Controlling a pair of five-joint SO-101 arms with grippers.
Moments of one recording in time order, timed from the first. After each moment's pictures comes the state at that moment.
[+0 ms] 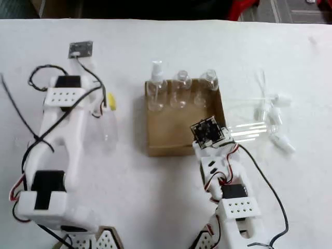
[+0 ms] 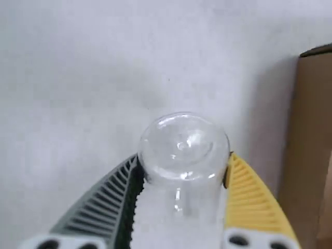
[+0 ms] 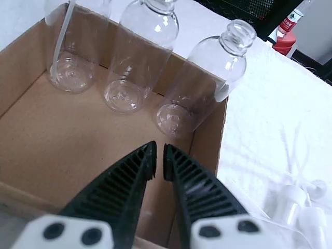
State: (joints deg) left arm -6.8 5.5 12.8 63.8 9.6; right arm -10.2 -61.1 91.5 0.6 26.6
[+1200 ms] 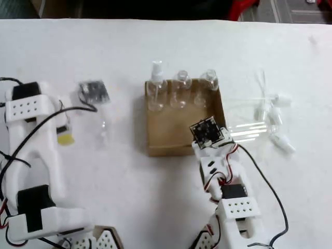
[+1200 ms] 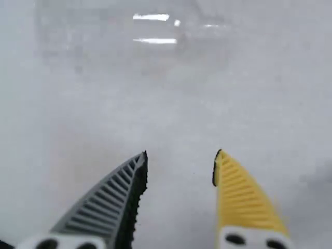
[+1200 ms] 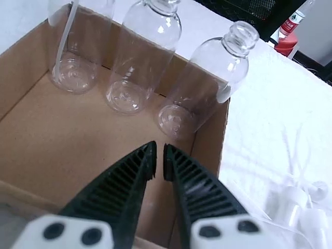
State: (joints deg) left arm -20.6 -4.5 16.3 78.7 -85.1; right arm -10.6 -61.1 91.5 0.6 26.6
